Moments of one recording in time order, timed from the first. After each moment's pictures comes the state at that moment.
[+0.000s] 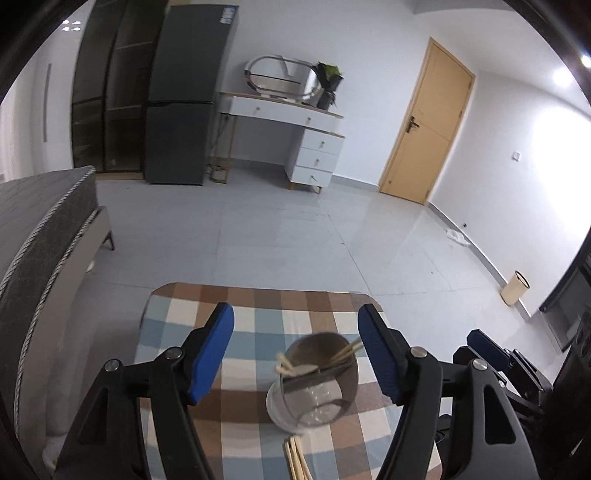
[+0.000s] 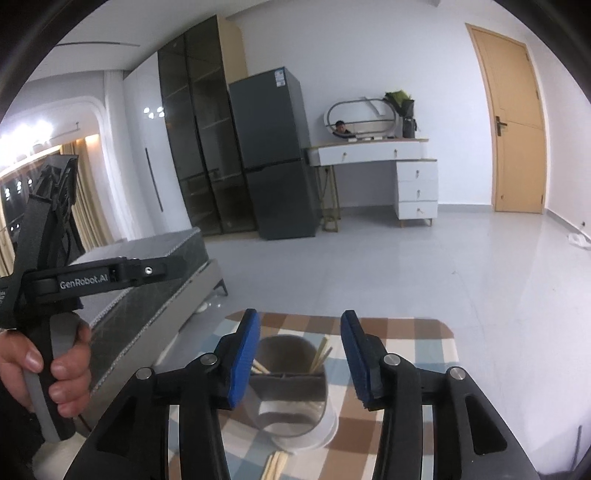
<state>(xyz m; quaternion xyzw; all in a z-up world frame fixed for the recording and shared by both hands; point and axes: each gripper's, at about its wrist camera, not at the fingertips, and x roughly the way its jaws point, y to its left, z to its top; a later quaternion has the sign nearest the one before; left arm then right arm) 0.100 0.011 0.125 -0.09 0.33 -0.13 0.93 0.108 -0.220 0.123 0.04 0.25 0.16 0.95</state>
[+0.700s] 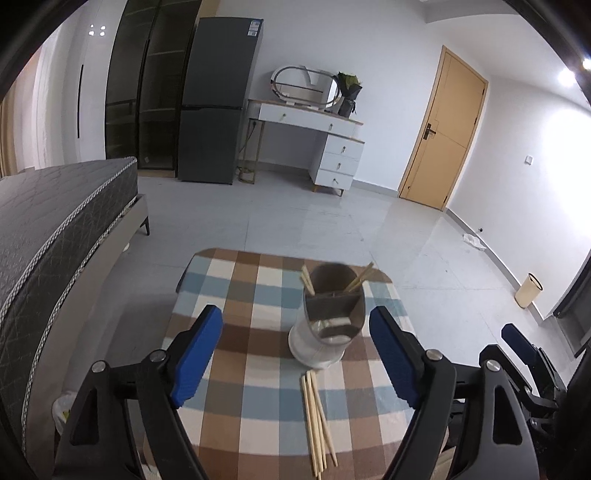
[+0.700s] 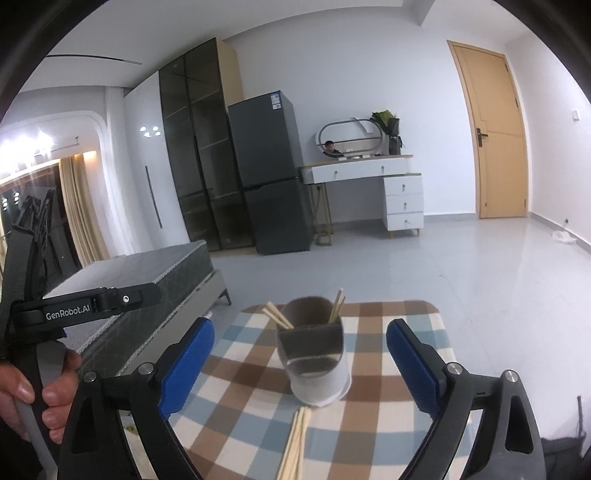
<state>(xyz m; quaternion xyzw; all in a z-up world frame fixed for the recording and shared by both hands) 0.008 0.028 0.099 -0.09 0.33 -0.08 0.94 -0.009 -0.207 0.120 0.05 0.21 0.14 0.97</state>
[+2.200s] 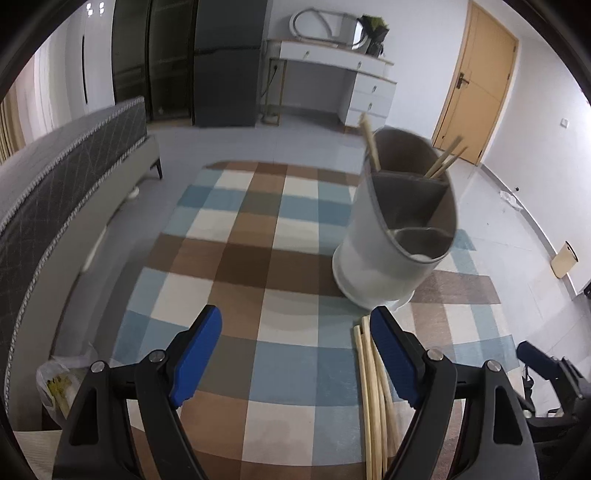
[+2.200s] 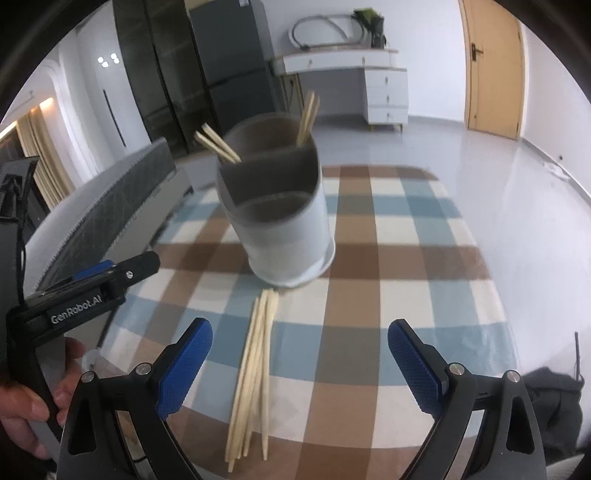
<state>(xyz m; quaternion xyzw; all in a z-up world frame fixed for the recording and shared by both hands) 0.061 0.017 -0.059 -0.07 0.42 -0.03 0.91 0.039 -0.193 -0.043 0.03 0.41 0.09 0.91</state>
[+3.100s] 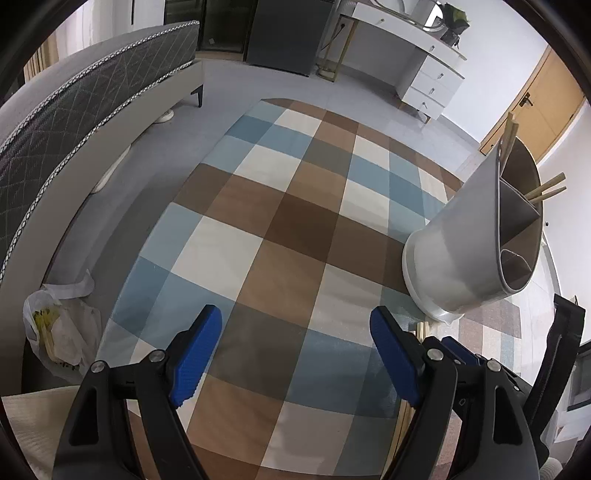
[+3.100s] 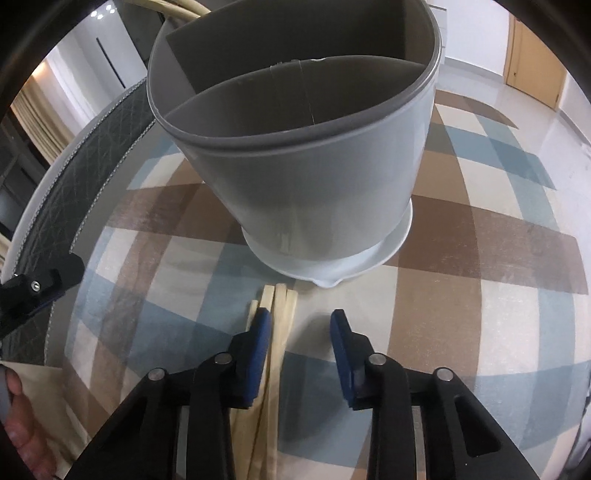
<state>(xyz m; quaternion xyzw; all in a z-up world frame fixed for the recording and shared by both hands) 0.091 0.063 -0.094 -0.16 0.51 0.03 0.85 0.135 -0.146 -0.128 0.02 0.53 0.14 0.84</state>
